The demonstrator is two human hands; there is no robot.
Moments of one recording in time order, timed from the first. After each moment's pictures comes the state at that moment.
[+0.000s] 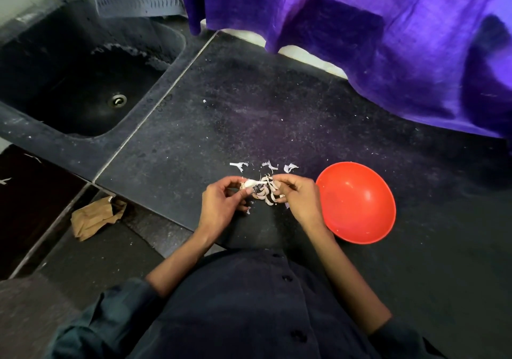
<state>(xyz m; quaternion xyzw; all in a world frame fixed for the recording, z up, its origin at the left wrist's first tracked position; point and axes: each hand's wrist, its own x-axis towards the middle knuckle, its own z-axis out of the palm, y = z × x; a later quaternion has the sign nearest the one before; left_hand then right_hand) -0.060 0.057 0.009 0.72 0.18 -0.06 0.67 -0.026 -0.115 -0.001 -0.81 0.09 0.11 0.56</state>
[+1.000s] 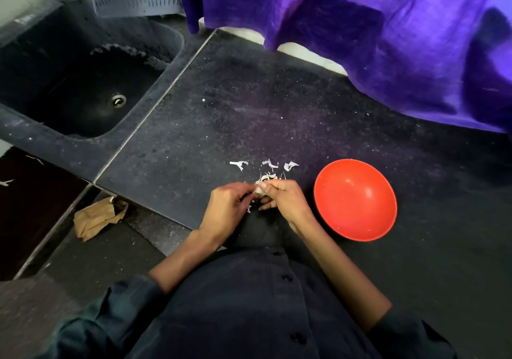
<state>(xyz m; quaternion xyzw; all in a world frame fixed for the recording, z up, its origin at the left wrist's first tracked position) -0.064 0.058 0.004 0.90 -0.09 0.07 0.41 -0.034 -0.089 0.004 -0.69 0.10 0.23 0.68</state>
